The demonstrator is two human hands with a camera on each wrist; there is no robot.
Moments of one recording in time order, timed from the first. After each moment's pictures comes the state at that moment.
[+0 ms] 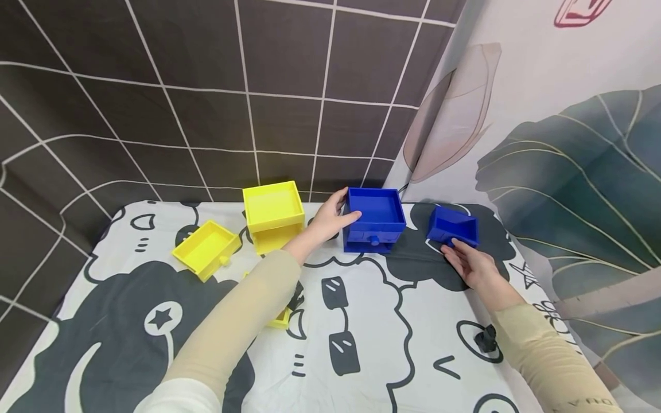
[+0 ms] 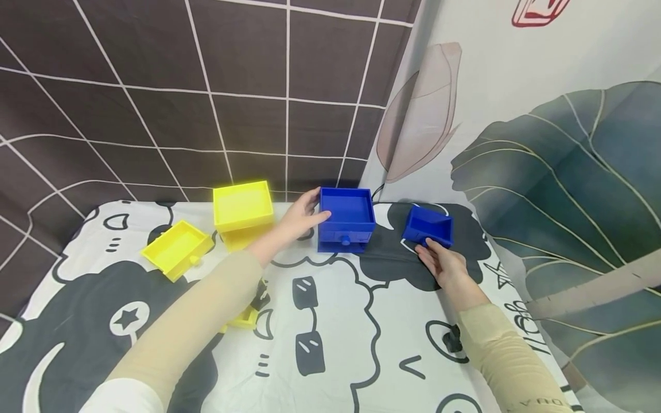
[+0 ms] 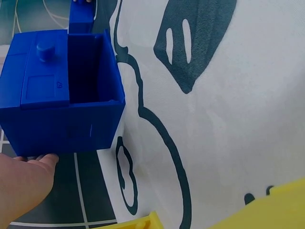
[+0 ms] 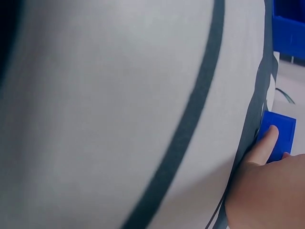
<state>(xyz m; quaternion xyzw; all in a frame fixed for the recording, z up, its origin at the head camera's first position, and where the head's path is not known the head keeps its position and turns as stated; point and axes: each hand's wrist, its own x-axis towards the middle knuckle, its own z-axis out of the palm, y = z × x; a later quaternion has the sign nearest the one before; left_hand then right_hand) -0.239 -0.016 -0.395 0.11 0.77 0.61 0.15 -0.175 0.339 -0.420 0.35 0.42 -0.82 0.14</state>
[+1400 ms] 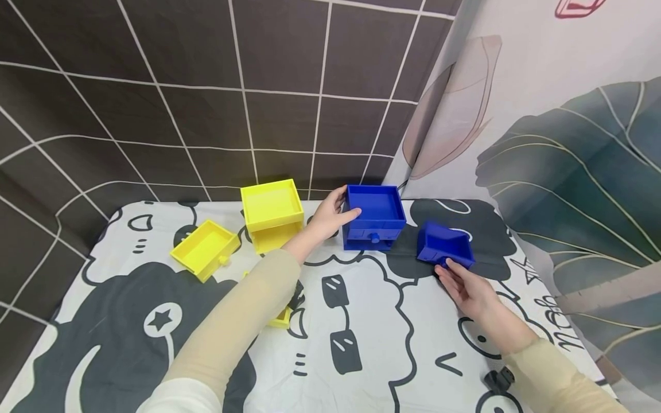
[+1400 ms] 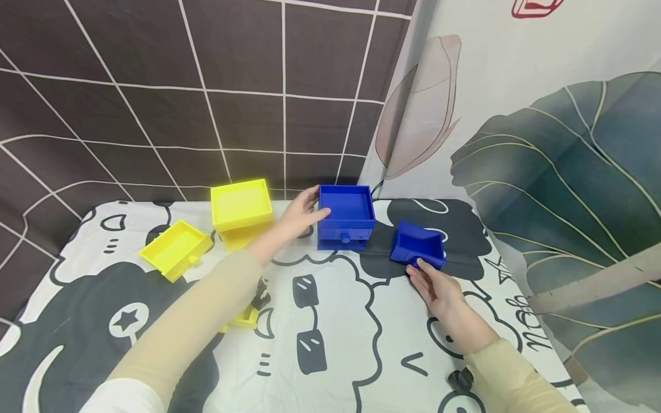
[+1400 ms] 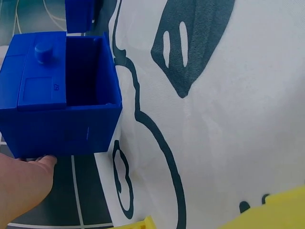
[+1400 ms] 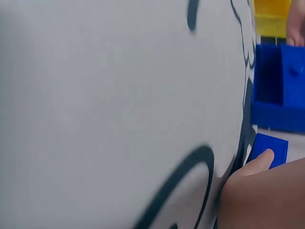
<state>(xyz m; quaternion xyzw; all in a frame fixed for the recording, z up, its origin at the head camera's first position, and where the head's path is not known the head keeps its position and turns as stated) -0.241 -0.015 -0.399 0.10 0.75 0.64 0.15 -0.112 0.308 -0.421 0.34 0.39 -0.84 0.16</state>
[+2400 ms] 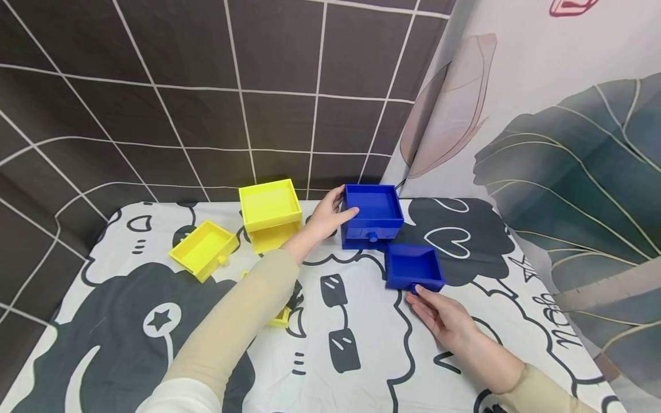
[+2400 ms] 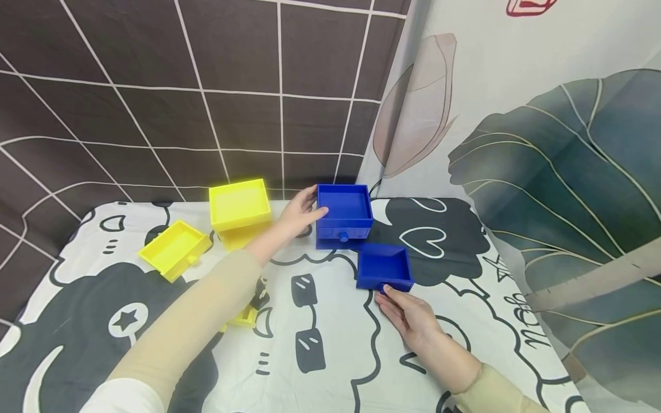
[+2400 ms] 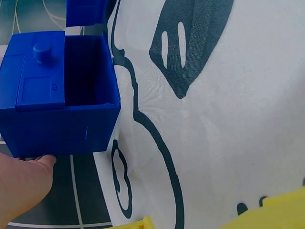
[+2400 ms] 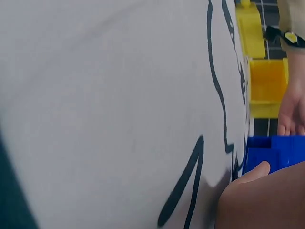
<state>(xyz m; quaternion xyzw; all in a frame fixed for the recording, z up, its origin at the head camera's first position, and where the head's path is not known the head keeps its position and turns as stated) -0.241 -0.014 -0.401 0.09 0.75 0.64 0.15 -0.064 0.249 -0.427 0.31 0.47 -0.80 0.20</state>
